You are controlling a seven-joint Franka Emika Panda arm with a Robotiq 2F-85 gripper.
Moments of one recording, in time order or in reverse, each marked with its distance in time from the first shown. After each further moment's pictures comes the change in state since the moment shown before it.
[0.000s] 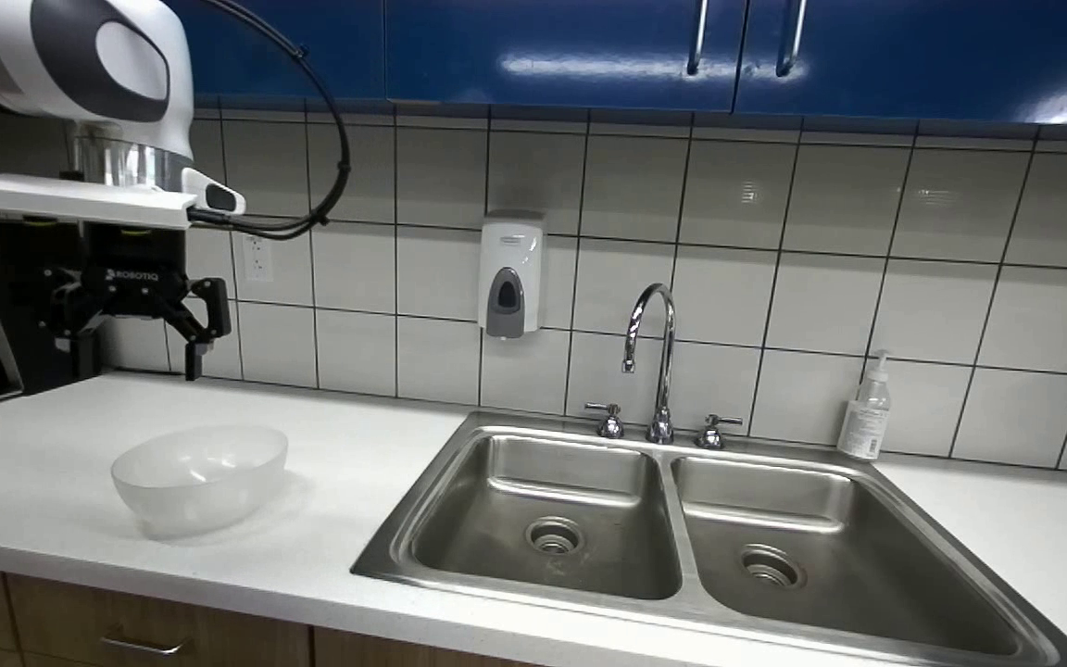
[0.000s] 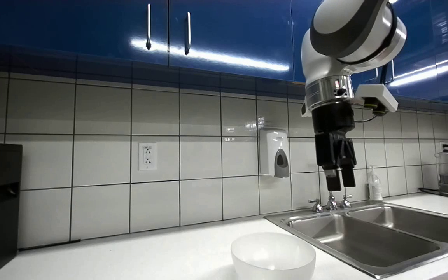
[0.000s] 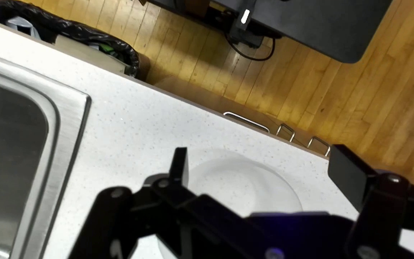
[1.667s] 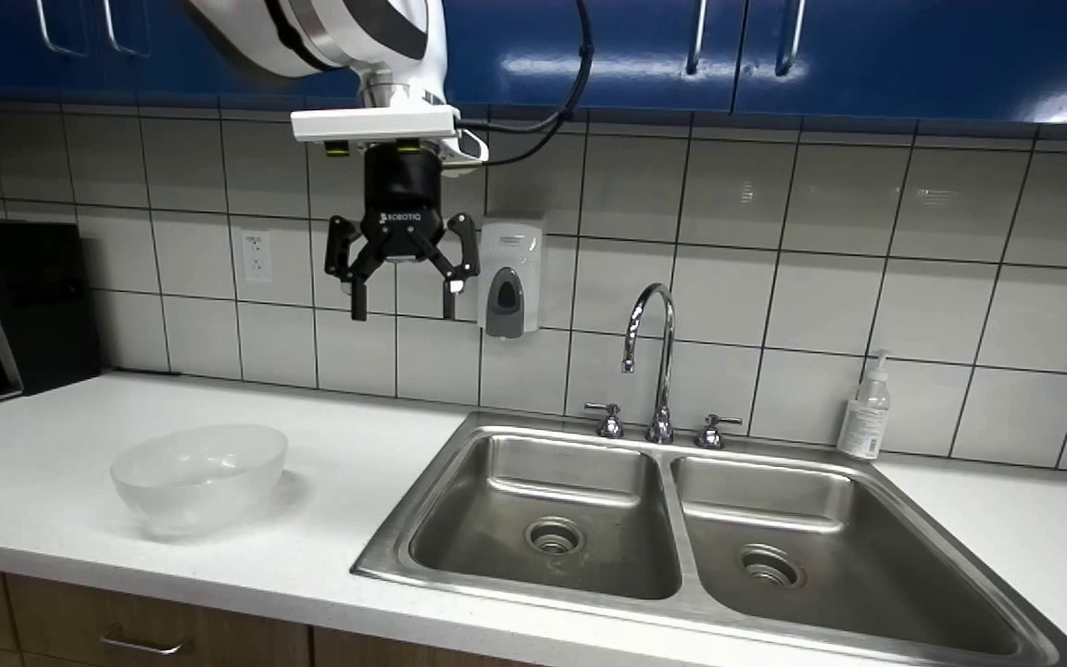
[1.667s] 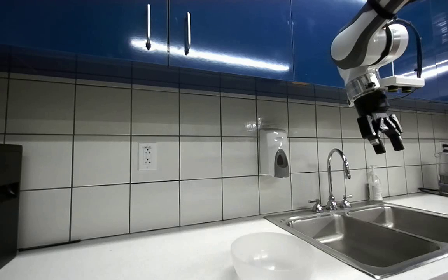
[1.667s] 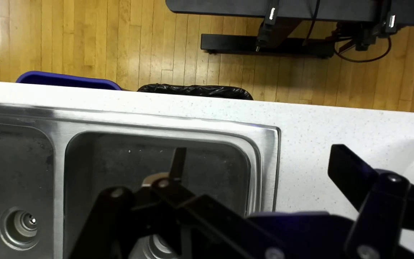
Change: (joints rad) arm -0.303 0.247 -0.223 0.406 -0.269 -0.255 -0.079
